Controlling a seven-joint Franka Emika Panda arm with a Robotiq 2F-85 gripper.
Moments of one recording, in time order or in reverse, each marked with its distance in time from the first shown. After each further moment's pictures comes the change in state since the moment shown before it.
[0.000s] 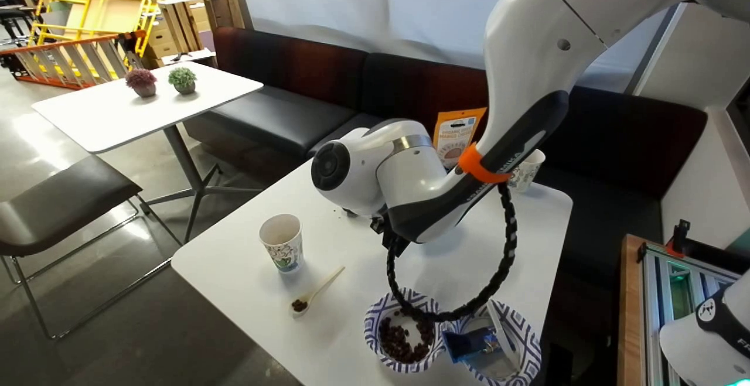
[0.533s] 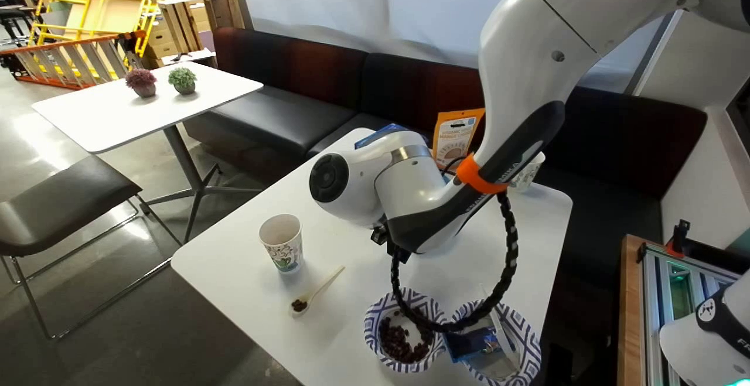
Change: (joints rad) arm 0.006 0.024 0.016 0.003 0.002 0.019 -0.129
